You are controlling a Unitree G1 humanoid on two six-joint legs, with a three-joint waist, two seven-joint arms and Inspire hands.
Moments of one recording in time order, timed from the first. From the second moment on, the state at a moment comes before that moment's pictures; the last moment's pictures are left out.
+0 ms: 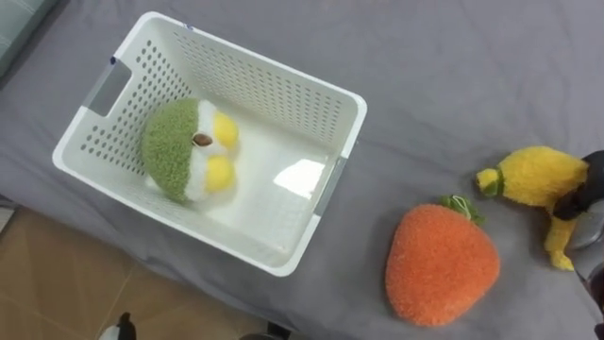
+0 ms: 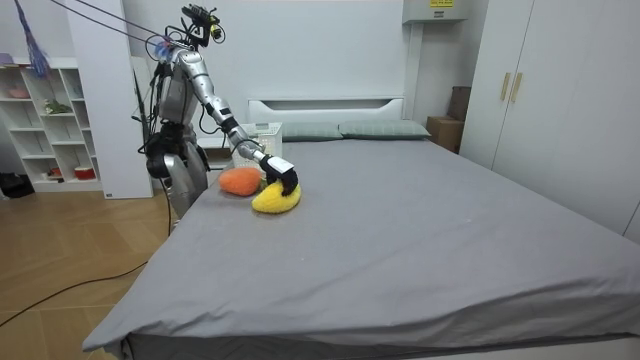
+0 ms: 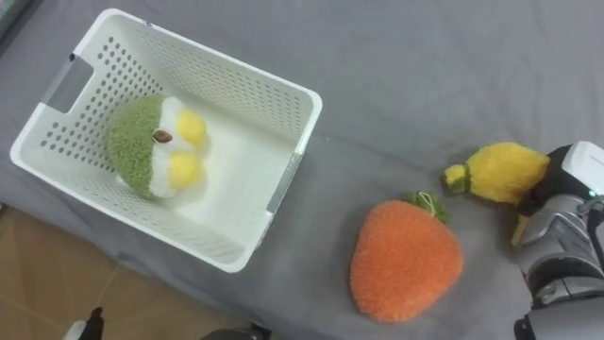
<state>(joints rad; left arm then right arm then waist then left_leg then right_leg) 0.05 0.29 -0.20 0.96 0.11 0.08 0.30 -0.61 -0.60 0.26 1.33 -0.35 0.08 -0.48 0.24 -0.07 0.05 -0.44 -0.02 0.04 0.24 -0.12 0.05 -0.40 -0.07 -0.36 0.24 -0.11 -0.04</state>
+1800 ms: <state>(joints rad) 0.18 0.24 0.04 0.92 0.15 0.02 0.30 -0.19 -0.54 0.04 0.21 -0.49 0.00 -0.38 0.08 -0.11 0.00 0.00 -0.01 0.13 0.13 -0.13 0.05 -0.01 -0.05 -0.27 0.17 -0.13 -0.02</state>
